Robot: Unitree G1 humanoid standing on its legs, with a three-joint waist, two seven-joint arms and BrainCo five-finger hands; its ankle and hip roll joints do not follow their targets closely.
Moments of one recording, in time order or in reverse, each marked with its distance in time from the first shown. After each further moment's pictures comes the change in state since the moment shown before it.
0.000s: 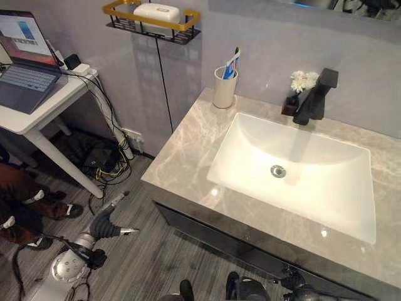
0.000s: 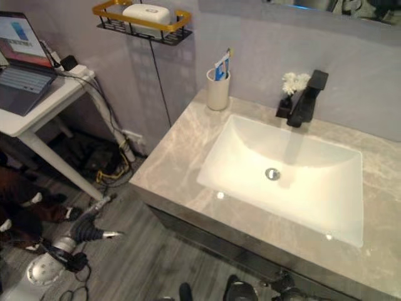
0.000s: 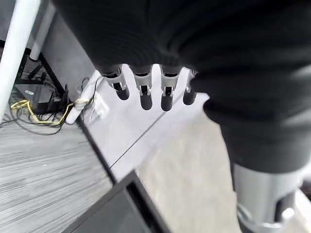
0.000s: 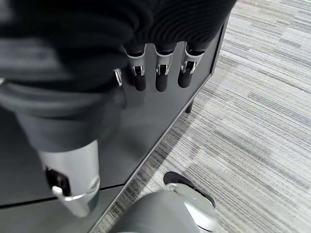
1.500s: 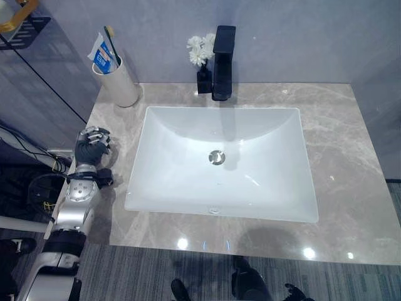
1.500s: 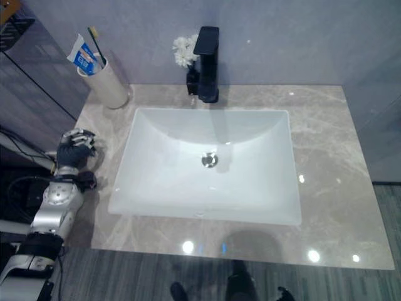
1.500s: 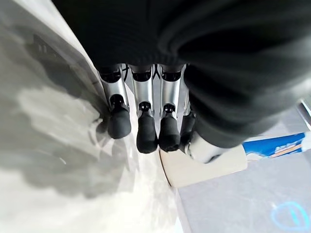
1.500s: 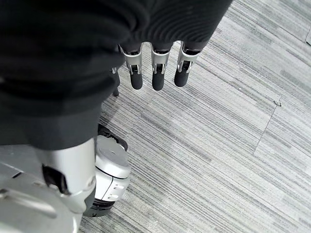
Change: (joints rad) left arm -0.761 -0.152 -0.016 0.504 -0.354 -0.017 0.267; right arm 0.055 -0.032 0.130 -0.005 -0.123 0.036 0.061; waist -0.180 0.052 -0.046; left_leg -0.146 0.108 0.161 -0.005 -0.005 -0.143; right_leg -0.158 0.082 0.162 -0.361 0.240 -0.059
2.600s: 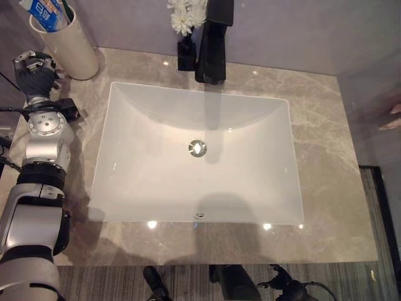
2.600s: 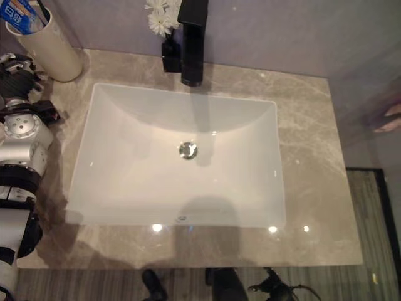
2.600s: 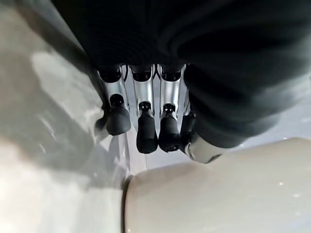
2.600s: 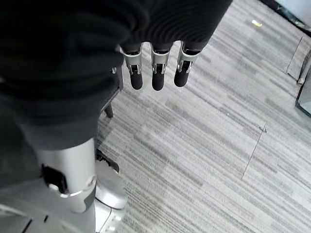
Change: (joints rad) left arm -0.545 0.180 -0.174 0.429 -0.129 -0.031 0.157; right arm -0.079 0.019 0.111 -0.030 0.040 -0.019 -0.041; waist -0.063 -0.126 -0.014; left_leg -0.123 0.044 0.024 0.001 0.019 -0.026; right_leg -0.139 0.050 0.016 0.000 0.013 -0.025
